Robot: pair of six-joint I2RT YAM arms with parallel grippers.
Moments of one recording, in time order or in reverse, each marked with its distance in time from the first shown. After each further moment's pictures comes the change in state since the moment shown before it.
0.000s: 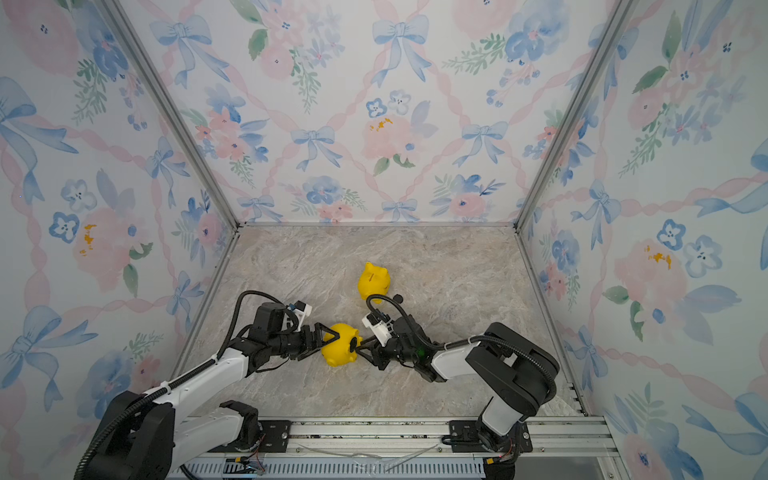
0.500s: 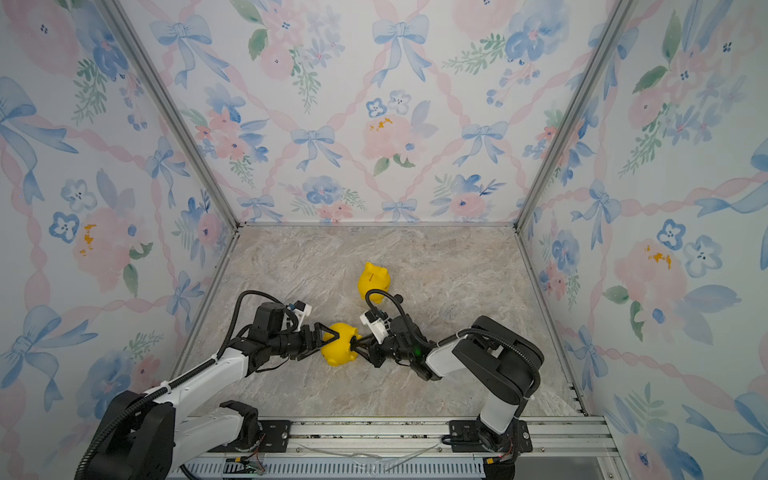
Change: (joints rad) left arm 0.003 0.002 0.000 0.000 0.003 0.000; right arm 0.009 0.077 0.022 0.100 -0.010 0.068
